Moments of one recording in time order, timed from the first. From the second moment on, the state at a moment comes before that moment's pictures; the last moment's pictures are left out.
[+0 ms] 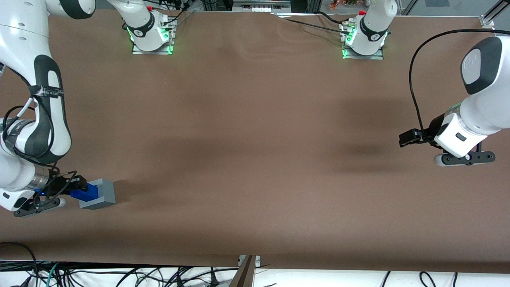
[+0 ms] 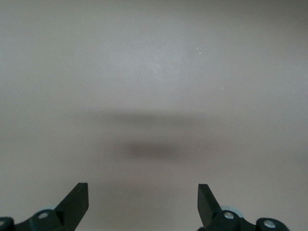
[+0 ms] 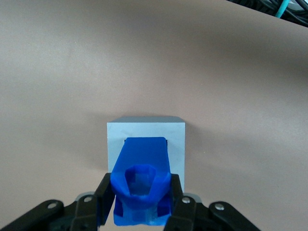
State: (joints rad) arm -0.06 0.77 -0.08 -1.23 0.09 2.04 -0.45
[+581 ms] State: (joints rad) arm -0.06 0.77 -0.08 -1.24 0.09 2.00 -0.45
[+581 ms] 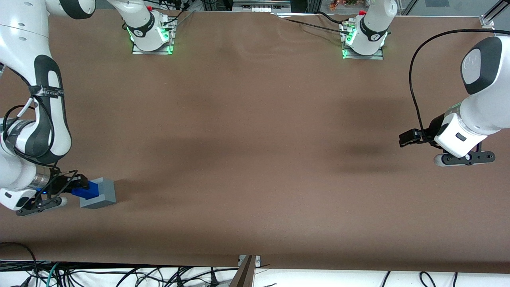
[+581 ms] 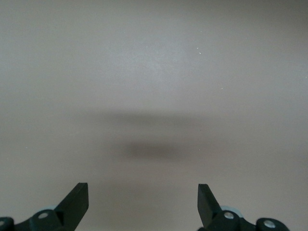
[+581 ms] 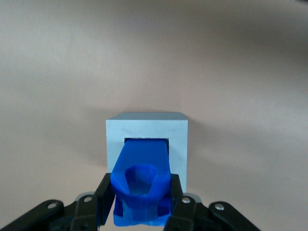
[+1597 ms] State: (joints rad) arm -0.06 0.77 -0.08 -1.23 0.09 1.97 -0.45
